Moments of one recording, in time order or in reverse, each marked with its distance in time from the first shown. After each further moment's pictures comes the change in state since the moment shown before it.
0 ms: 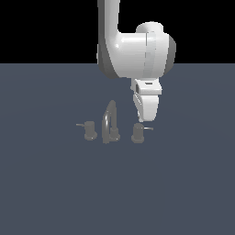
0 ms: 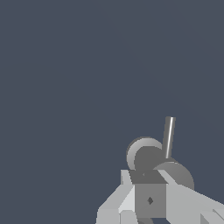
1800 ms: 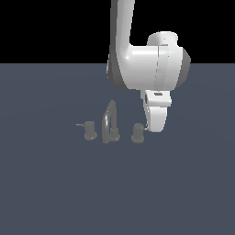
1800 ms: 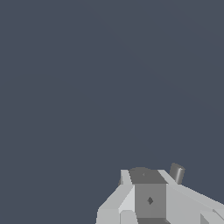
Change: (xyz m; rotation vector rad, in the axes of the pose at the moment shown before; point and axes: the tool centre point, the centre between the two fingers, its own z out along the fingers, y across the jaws) arm 0.031 0.019 0.024 0.035 -0.001 0.123
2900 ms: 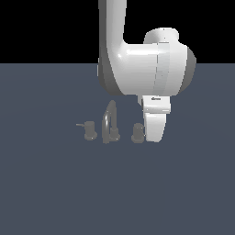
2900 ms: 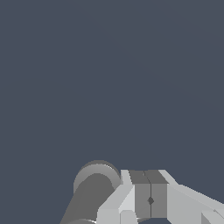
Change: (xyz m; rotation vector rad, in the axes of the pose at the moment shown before) arm -0.010 0.048 0.000 -0.012 0.010 0.049
